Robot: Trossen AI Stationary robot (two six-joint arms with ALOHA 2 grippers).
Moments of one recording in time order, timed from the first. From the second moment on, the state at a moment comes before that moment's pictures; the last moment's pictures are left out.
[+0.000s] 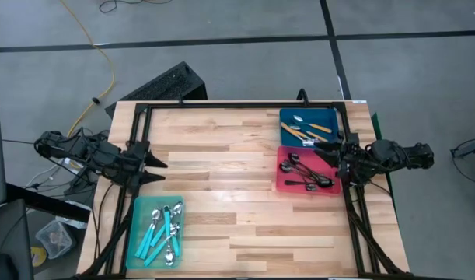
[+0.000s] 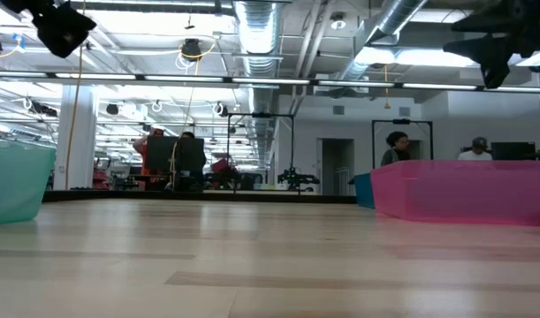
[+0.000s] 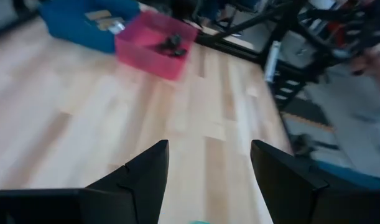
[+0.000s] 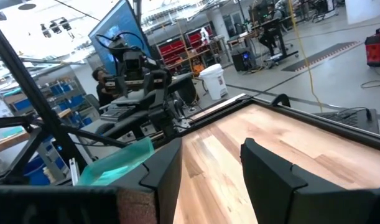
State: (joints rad) left arm -0.31 0.36 0.67 -0.73 -0.22 -0.45; right arm 0.22 0.00 0.31 -0.24 0.47 0.37
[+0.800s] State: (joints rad) left arm -0.33 0.01 0.36 -0.15 -0.36 -0.11; right arm 0.22 0.00 0.31 -0.27 0.47 0.39
